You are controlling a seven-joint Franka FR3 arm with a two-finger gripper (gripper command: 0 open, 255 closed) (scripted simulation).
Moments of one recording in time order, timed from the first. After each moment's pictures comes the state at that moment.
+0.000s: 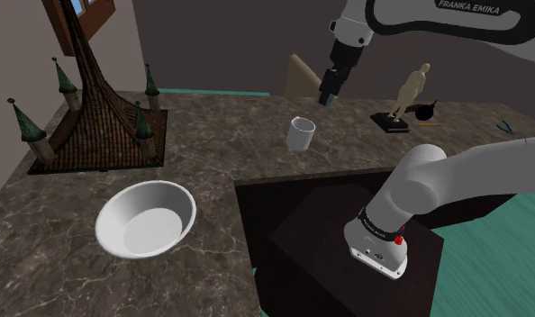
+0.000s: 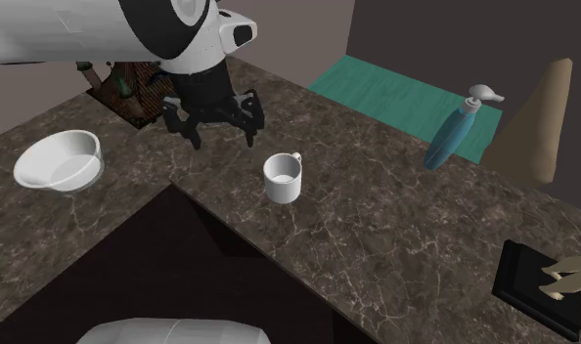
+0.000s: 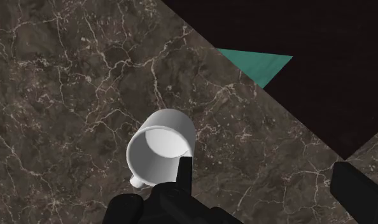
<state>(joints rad) 0.01 -0.76 -0.03 -2.42 -0.05 1.67 -0.08</state>
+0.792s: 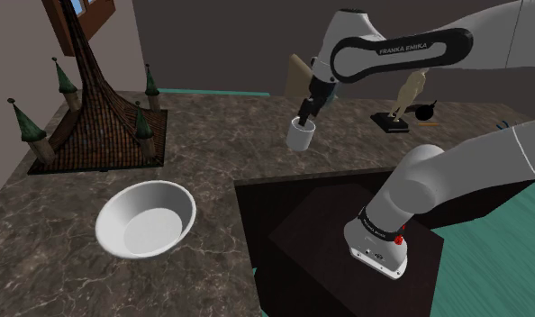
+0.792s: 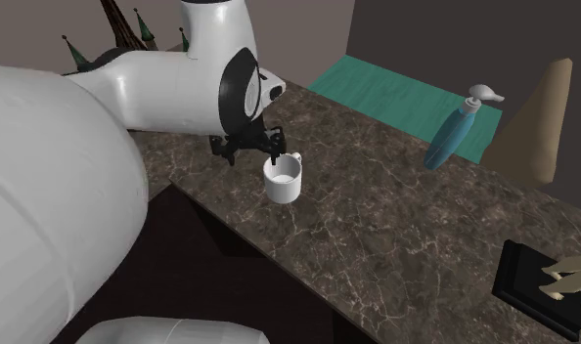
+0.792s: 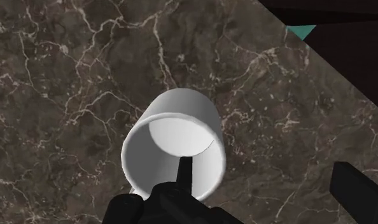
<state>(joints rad) -0.01 -0.59 -0.09 -2.62 -0.08 2.09 -0.10</state>
